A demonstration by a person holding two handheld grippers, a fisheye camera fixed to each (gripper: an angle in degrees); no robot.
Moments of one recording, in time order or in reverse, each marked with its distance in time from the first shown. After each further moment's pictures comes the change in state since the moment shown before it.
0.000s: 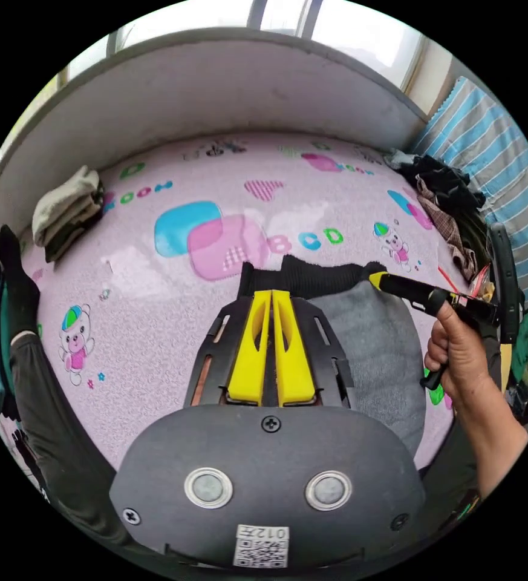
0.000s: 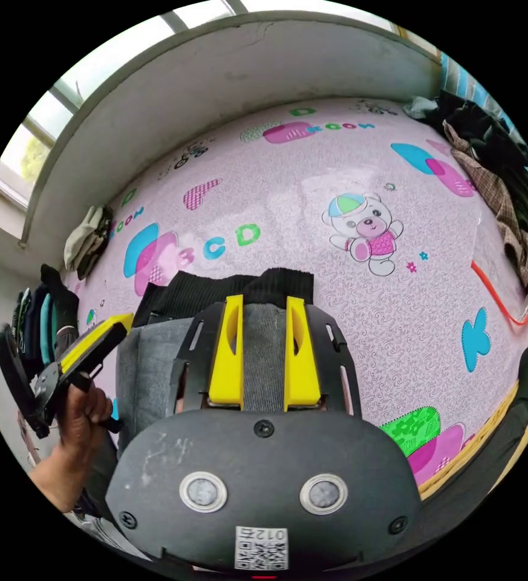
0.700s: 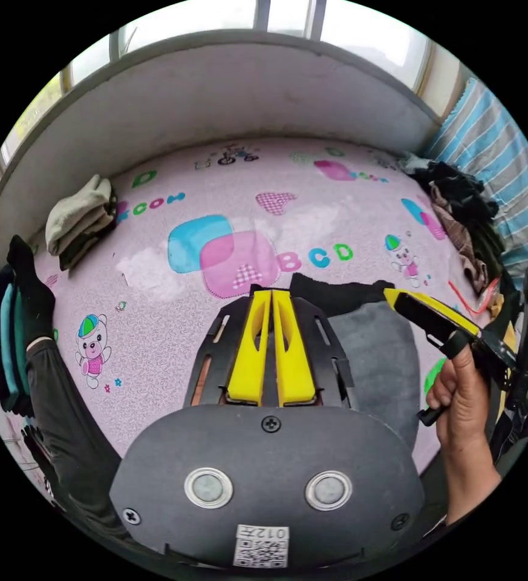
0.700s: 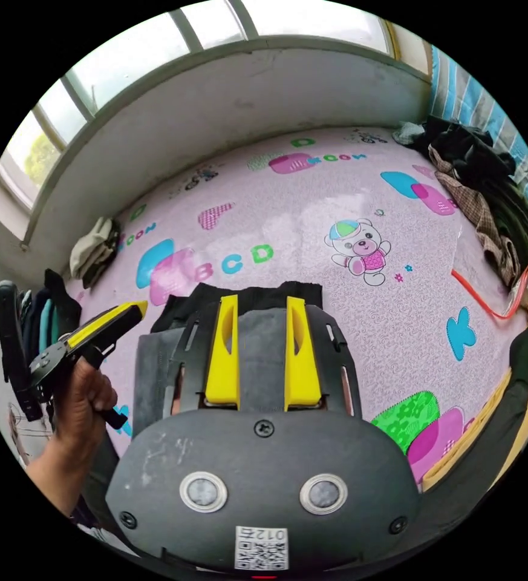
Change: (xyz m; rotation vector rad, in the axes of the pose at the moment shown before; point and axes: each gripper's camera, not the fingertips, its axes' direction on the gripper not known) left arm 0.022 -0.014 -0.008 -0.023 -0.053 -0.023; right arm -0.047 0.001 -0.025 0.121 0.040 -0.002
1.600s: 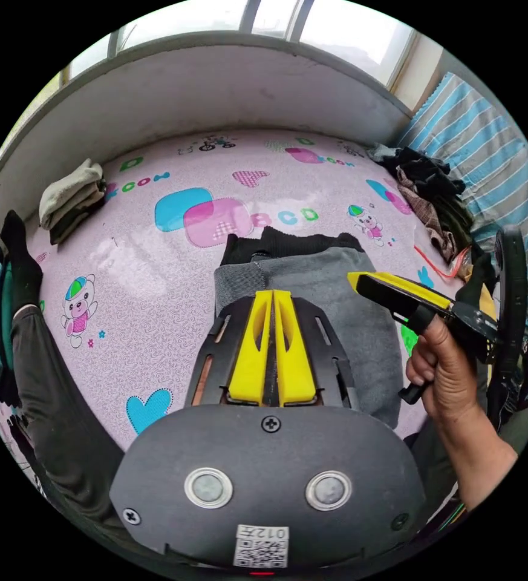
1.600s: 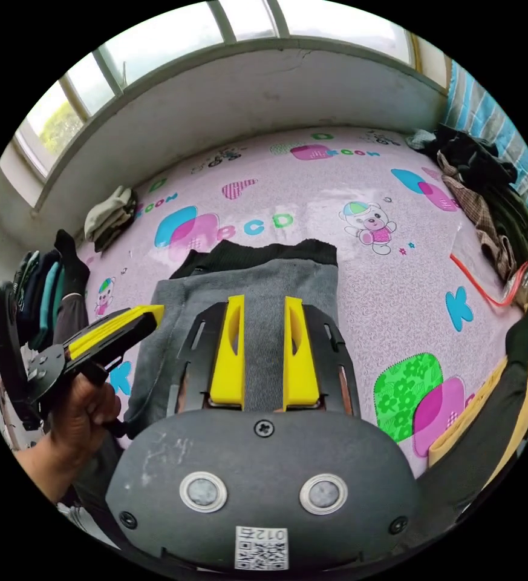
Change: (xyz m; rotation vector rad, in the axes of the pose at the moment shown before) left arm 0.035 0.106 -0.020 -0.008 0.112 0.040; right arm -0.042 0.088 0.021 -0.028 -0.004 -0.086
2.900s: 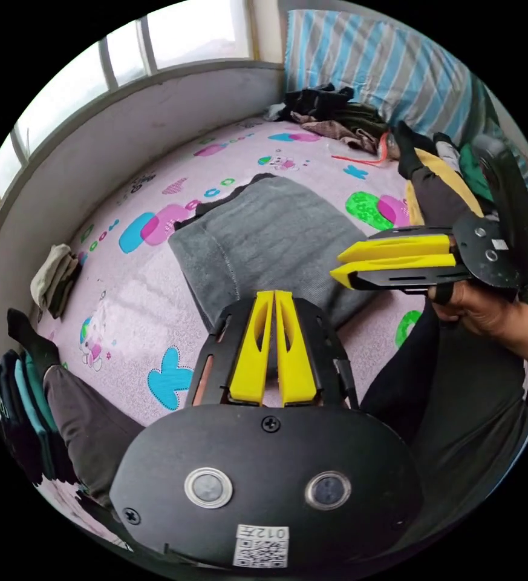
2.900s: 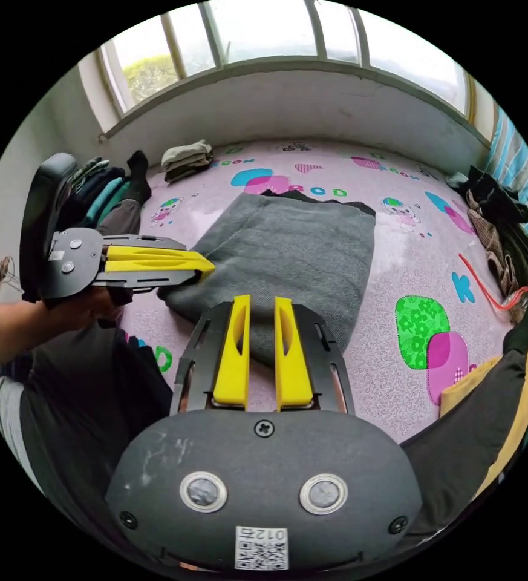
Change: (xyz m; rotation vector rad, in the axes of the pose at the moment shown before) left arm 0.034 0.093 0.035 0.002 -0.003 0.521; right arm -0.021 0.156 0.062 0.038 -0.080 -0.289
